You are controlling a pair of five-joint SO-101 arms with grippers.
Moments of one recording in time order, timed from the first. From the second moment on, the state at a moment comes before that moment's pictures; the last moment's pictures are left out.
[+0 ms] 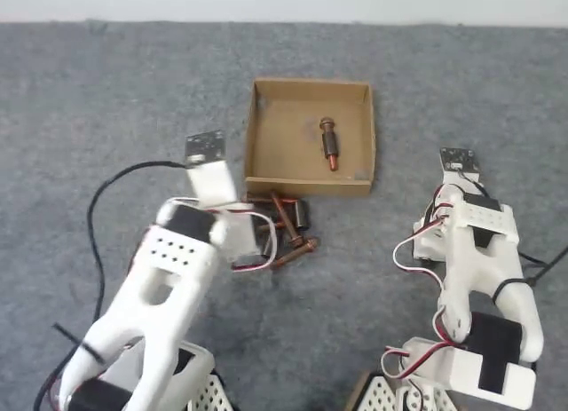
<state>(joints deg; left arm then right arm) 13.8 -30.9 51.3 67.7 34.3 10.8 -8.1 46.0 55.1 10.1</state>
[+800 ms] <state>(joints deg) 9.6 -8.0 49.3 57.8 35.6 10.8 -8.1 46.0 55.1 11.7</state>
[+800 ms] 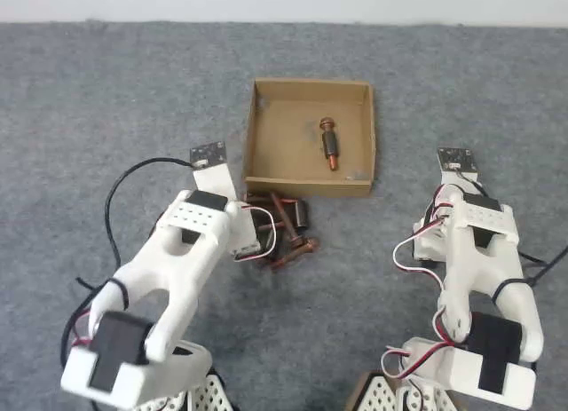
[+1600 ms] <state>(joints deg) -0.4 -0.6 43.7 42.1 35.3 10.8 -8.1 46.0 55.1 11.7</state>
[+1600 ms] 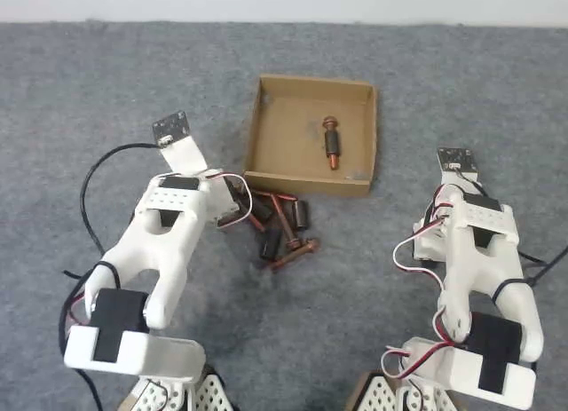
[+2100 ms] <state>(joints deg) 4.5 -13.6 51.6 41.7 43.1 10.8 -8.1 46.0 55.1 11.7</state>
